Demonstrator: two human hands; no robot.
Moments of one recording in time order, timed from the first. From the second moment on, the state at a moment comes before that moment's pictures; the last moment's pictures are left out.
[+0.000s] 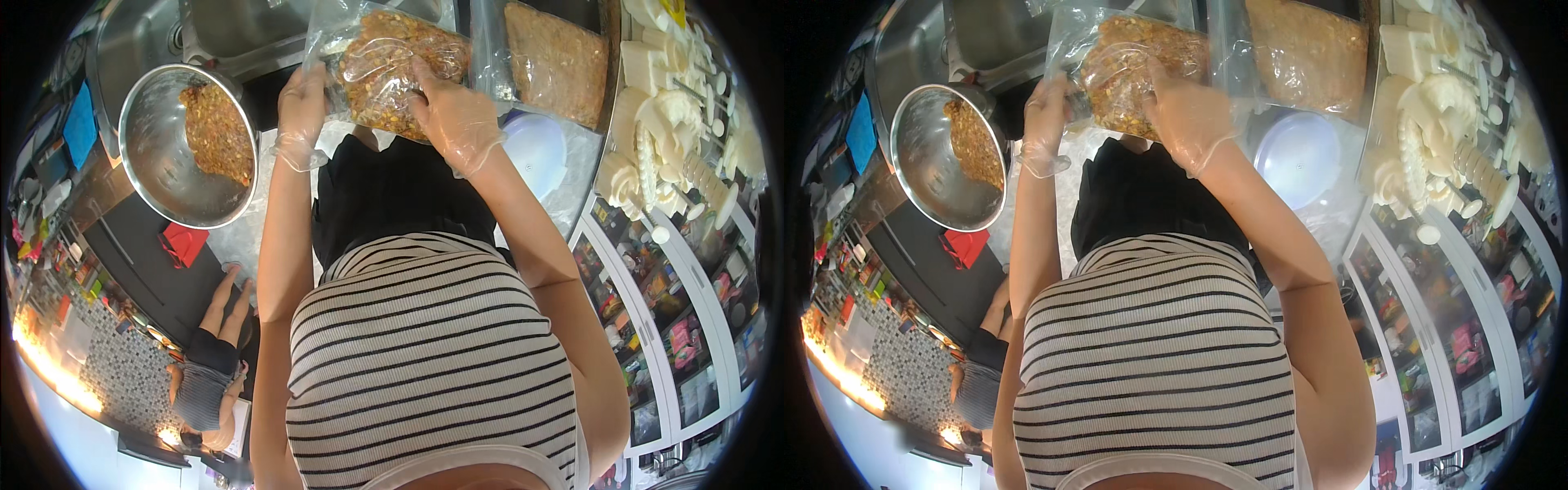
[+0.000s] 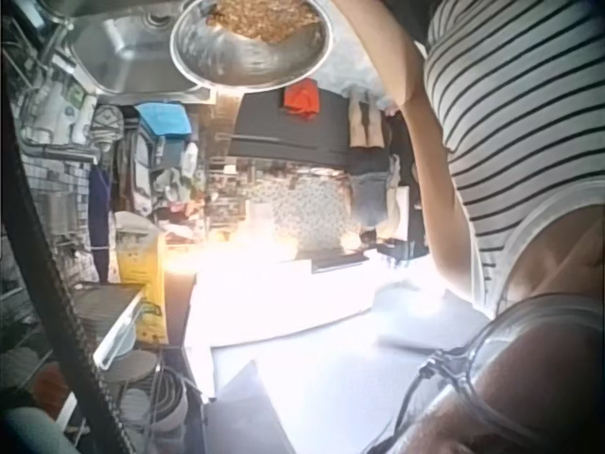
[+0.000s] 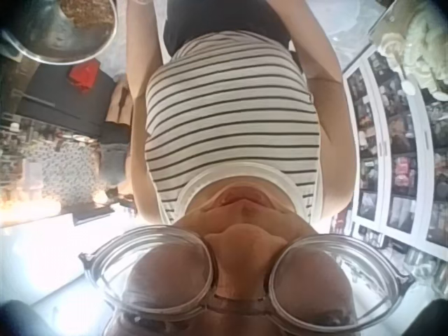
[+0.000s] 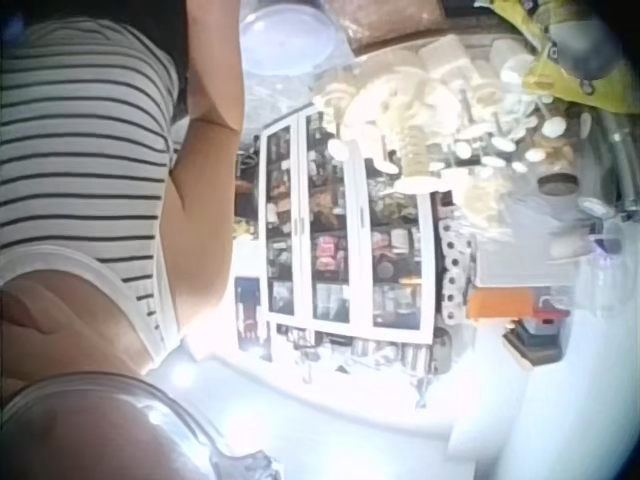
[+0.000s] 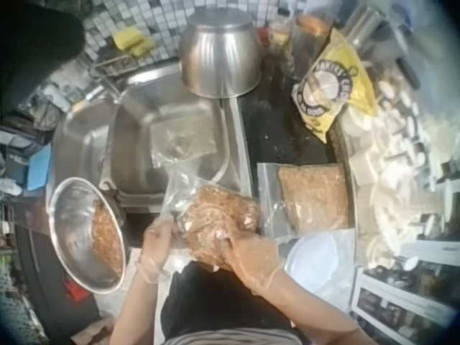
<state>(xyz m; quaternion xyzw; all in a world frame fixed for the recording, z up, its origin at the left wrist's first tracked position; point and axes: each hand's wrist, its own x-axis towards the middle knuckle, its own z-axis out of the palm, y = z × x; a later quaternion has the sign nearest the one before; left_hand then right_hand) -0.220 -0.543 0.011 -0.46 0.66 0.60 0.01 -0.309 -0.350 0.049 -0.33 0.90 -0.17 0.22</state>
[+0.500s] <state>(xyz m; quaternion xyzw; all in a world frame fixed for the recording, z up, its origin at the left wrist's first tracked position) -0.241 -0.496 0.167 -0.27 0.76 0.59 -0.06 -0.314 -0.346 0.128 -0.18 0.73 -0.58 0.32</state>
